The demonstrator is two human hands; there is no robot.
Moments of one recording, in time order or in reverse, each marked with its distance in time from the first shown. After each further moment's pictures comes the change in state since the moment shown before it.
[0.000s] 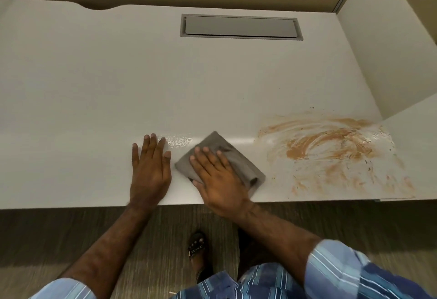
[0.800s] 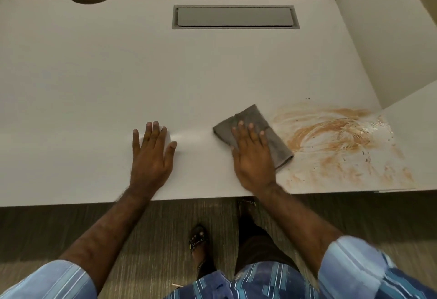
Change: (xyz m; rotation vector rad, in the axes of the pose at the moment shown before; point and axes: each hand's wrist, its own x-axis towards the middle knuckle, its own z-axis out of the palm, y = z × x) left_hand 0.018 0.019 0.006 0.103 0.011 0.149; right_hand -0.018 0.082 -0.030 0.035 0.151 0.378
